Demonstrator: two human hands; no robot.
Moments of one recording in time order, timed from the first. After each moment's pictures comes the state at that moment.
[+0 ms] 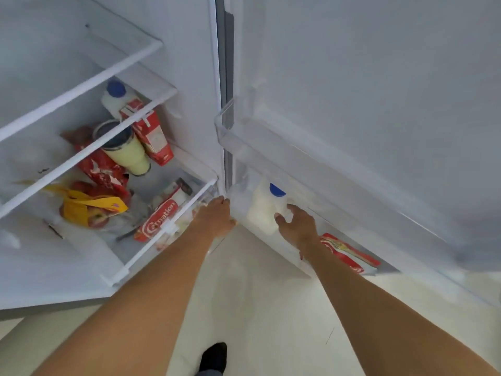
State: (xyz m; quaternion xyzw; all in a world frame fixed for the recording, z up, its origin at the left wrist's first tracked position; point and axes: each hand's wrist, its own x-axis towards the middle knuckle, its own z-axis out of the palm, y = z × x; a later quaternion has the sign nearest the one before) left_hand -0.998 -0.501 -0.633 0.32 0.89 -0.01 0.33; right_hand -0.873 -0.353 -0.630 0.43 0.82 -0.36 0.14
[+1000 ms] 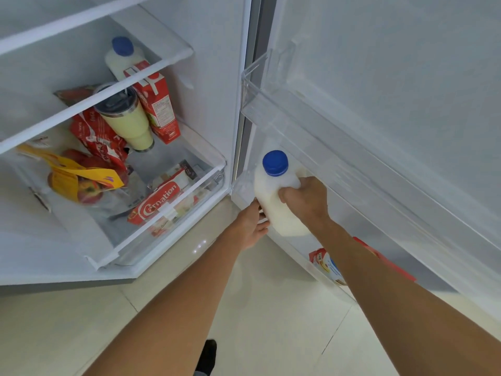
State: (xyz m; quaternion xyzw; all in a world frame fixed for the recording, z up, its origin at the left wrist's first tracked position) left_hand -0.959 -0.459 -0.698 -0.22 0.51 0.63 0.53; right_hand -0.919 -0.356 -0.628 0.37 0.80 -0.47 -0.01
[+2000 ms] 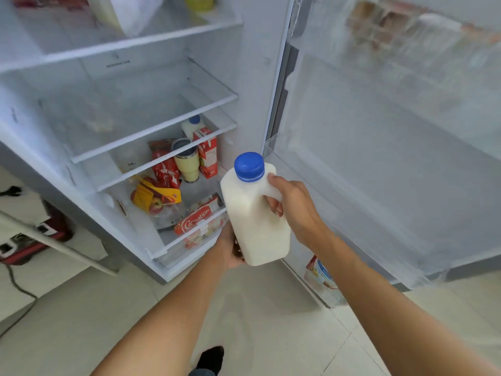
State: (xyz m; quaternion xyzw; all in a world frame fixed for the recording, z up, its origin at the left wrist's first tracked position) left_hand -0.883 -0.582 -0.531 -0.27 0.45 0.73 0.43; right_hand -0.841 -0.468 -0.395 0.24 0.74 -0.63 0.00
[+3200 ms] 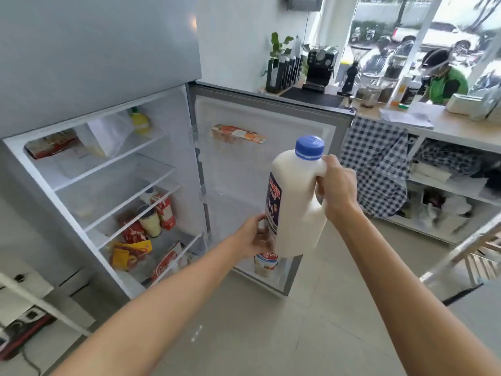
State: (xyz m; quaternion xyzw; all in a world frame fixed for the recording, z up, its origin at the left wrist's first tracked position) left_hand -0.656 -0.536 -0.245 -0.03 0.51 0.62 0.60; right_hand -0.545 -0.435 -0.121 0.38 0.59 -0.61 -0.38
